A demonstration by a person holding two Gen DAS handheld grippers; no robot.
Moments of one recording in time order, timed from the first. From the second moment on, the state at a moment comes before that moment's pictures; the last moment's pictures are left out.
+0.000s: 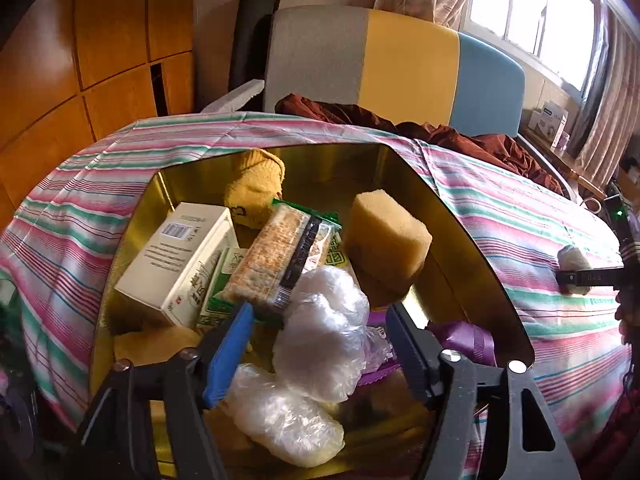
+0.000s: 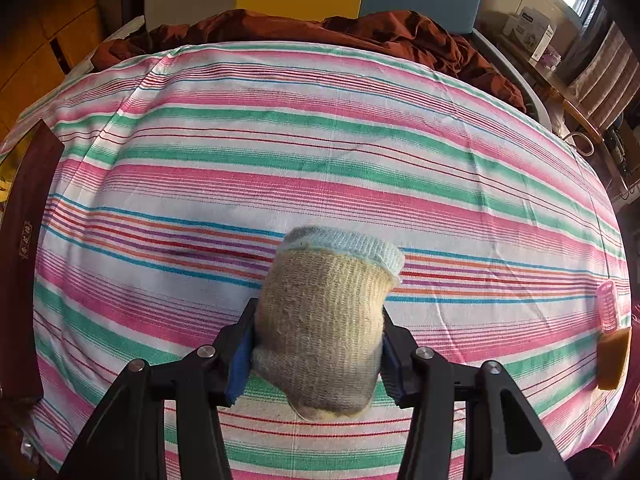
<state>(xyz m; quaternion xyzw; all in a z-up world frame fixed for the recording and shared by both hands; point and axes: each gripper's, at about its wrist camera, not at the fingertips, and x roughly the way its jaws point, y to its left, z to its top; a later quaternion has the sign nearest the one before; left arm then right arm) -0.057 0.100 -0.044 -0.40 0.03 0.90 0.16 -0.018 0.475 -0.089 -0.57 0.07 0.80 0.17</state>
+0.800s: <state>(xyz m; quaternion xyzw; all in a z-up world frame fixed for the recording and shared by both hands) -0.033 0.046 -0.012 -0.36 -0.01 0.92 0.14 -0.006 0.371 -0.025 -0.49 0.08 0.87 0.07</state>
